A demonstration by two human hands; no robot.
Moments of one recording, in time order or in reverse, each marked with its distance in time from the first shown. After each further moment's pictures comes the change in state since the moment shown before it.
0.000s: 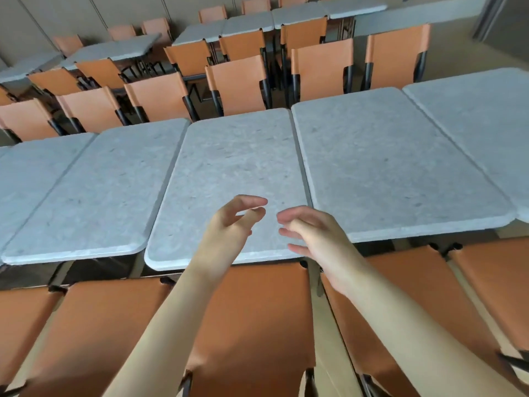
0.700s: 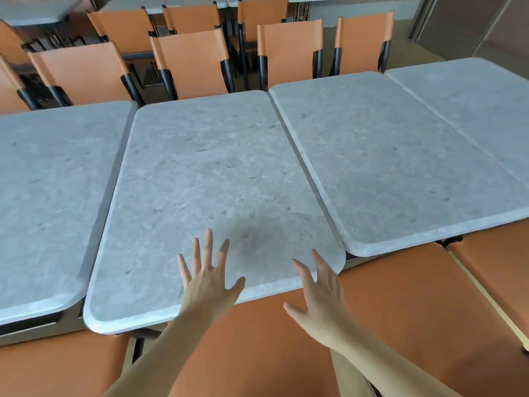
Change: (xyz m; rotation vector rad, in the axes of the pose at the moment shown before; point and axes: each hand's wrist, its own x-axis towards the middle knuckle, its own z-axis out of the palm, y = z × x) left_hand 0.194 -0.293 -0.058 1.050 -0.140 0.165; right_hand 0.150 0.222 0.057 -1.093 0.131 0.001
